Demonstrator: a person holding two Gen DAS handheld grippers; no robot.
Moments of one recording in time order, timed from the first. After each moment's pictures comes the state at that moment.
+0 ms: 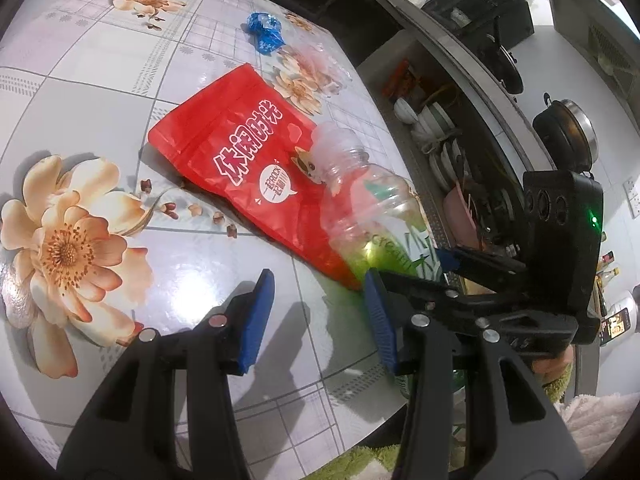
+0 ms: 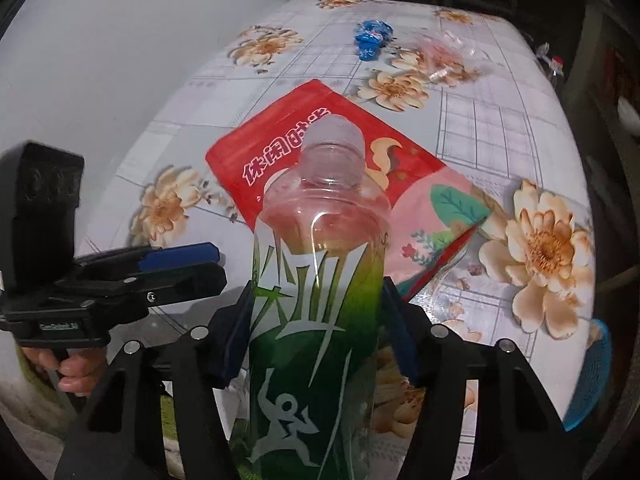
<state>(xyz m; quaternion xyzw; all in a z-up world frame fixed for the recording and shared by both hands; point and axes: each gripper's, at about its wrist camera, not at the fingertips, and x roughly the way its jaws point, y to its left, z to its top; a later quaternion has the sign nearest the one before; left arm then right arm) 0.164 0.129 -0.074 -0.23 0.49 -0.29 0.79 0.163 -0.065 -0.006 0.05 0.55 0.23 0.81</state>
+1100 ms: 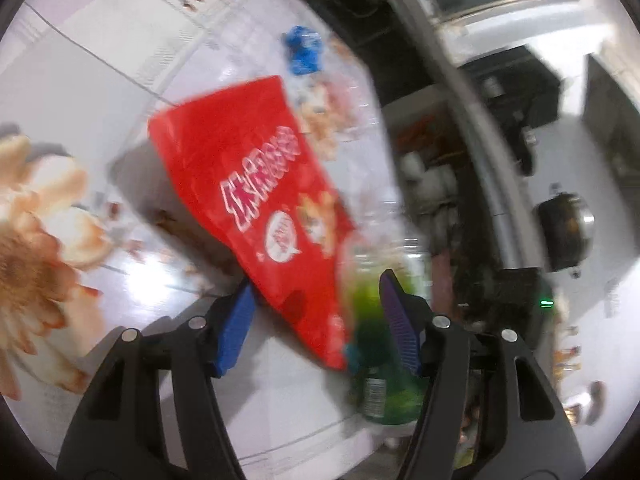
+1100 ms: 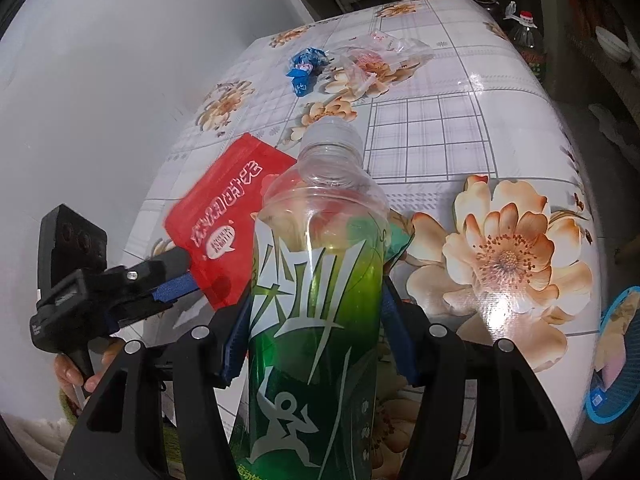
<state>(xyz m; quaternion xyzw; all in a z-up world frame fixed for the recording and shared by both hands) 0.199 0.122 -0.086 -0.38 0.47 -0.25 0.76 0.196 -0.137 -0.023 0.17 0.52 0.23 0.81</state>
